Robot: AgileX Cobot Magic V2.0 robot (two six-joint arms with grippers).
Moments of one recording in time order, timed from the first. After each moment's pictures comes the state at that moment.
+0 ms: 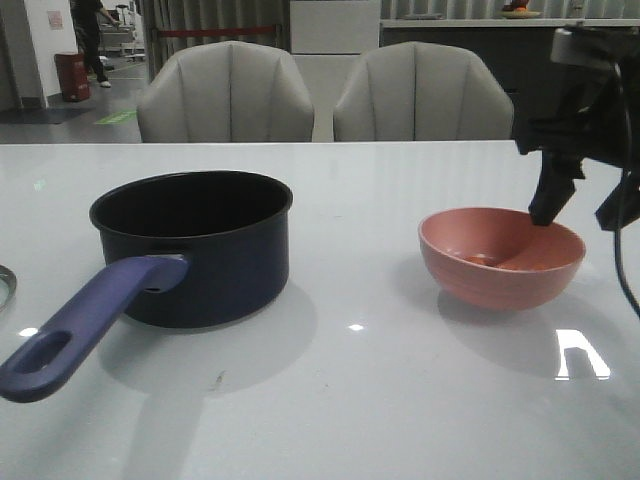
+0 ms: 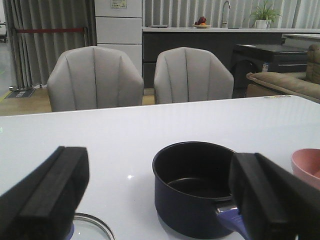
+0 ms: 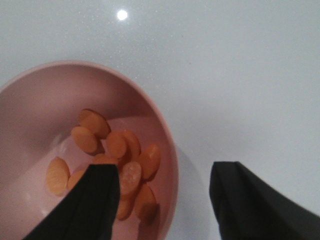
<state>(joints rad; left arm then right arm) -0.26 0.10 -0.22 -0.18 0.17 0.13 0.13 1.70 -1.07 0.20 0.47 0.00</state>
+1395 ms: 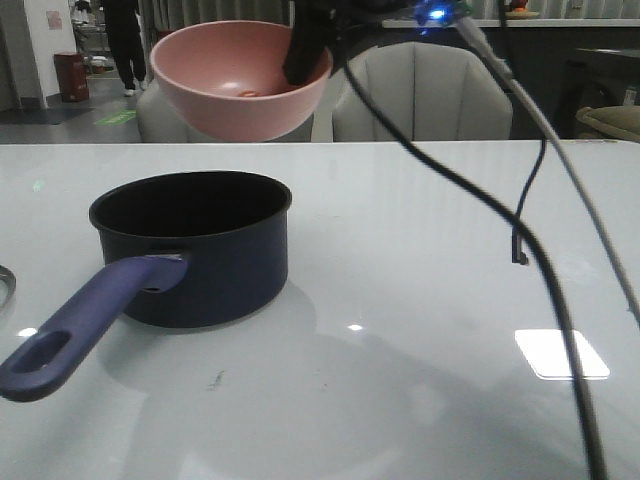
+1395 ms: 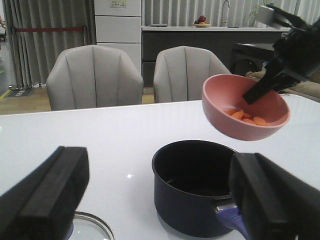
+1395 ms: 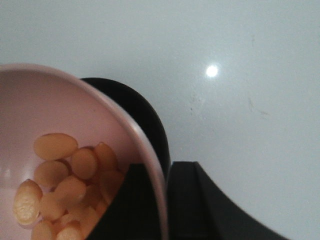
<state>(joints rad) -0.26 0.10 -0.21 -0.18 0.17 0.13 0.54 1.92 -1.78 0.23 0.71 -0.07</state>
